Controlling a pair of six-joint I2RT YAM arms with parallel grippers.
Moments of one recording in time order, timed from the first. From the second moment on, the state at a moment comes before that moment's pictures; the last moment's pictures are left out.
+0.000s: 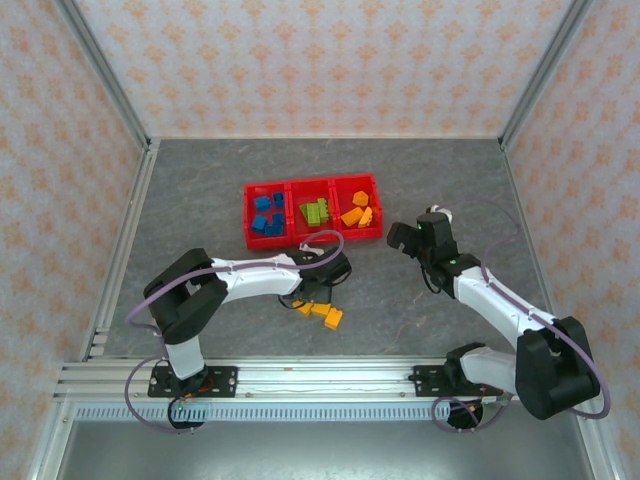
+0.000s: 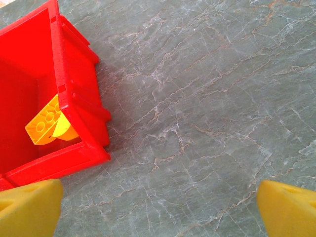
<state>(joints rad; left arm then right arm) -0.91 1.79 1.07 -0.68 -0.26 -0.88 0.33 1.17 0.61 -0.17 0.17 0.58</state>
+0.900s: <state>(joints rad) -0.61 1.86 1.56 -0.66 -0.38 -0.59 0.33 1.17 0.62 -0.19 0.19 0.56</state>
